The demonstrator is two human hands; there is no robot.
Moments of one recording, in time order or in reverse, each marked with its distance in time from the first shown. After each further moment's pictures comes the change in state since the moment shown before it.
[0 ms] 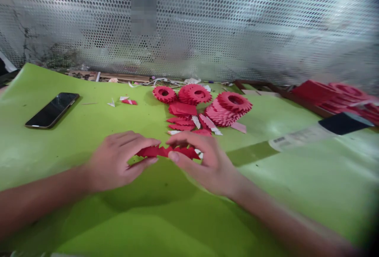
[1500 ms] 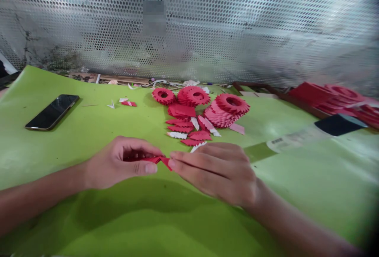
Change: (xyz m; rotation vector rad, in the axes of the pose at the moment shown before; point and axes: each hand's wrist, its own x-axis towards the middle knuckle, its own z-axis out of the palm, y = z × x) left_hand 0.003 0.001 -0.004 -1.167 -0.329 -0.741; right_hand -0.006 0.001 -0.021 -0.505 0.181 -0.871
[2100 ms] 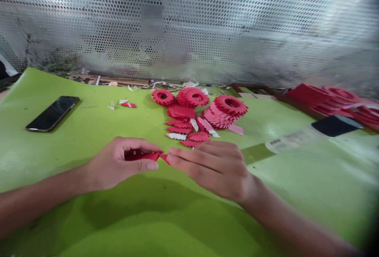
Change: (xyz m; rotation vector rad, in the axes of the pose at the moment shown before) left_hand 0.000 -0.003 -0.001 0.185 0.089 0.006; right_hand 0.002 0.005 -0.001 -0.057 -0.060 0.009
